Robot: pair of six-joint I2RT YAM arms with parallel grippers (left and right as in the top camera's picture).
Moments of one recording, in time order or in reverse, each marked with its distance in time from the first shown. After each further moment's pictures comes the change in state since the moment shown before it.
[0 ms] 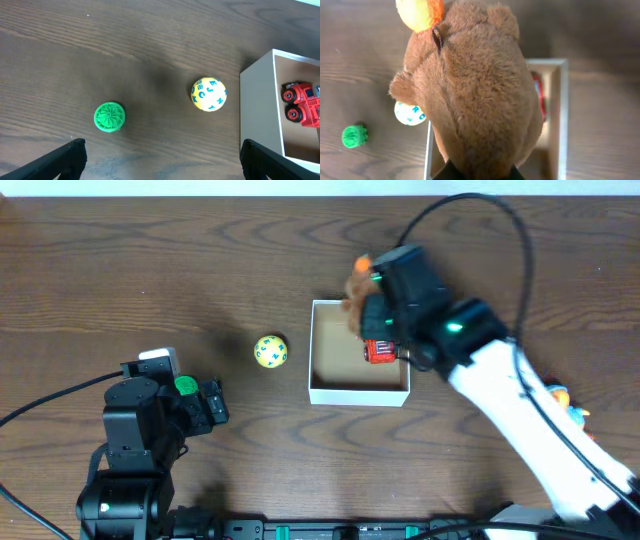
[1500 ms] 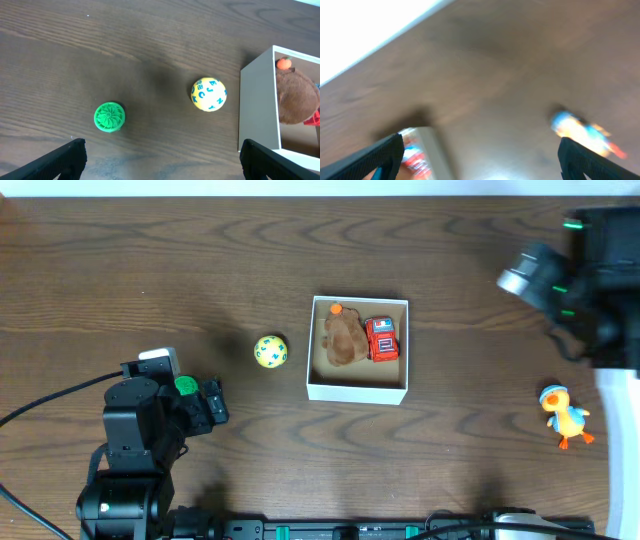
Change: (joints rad) left arm 0.000 0.000 0.000 0.000 0.000 0.000; right arm -0.593 -0.171 0.280 -0.414 0.152 -0.038
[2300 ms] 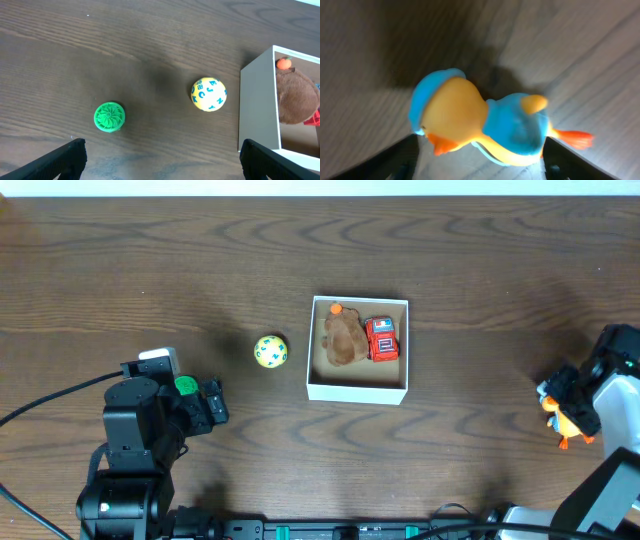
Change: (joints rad) left arm 0.000 0.001 0.000 0.000 0.000 0.000; right arm -0.524 0.114 -0.882 0.585 -0.107 -0.254
